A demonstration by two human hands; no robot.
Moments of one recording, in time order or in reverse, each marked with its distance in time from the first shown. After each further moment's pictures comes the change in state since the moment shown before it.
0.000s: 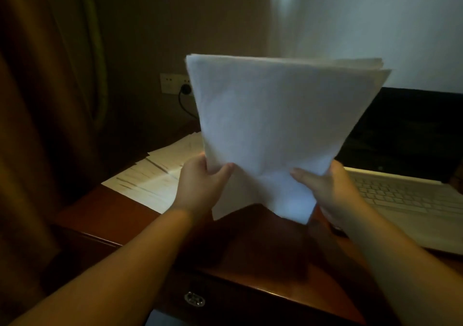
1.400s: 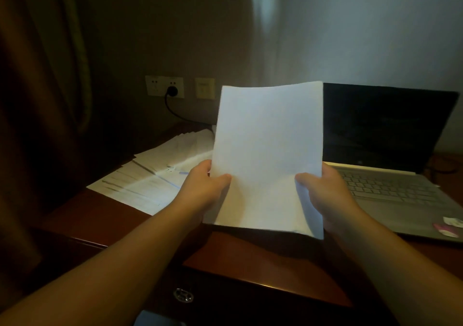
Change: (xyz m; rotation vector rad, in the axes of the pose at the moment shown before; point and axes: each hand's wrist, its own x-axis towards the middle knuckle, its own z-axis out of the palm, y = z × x) left_hand -0.004 0.003 0.020 0.108 -0.169 -0.291; right_hand -0.014 0.009 -0.018 -0.220 0.220 0.154
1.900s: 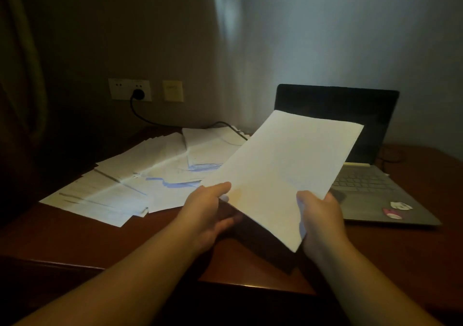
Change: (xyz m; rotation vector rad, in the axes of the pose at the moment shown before) left_hand -0.026 0.005 0.059 -0.704 -0.185 -0.410; right_hand -0.034 0.024 -0.032 0.401 0.323 0.238
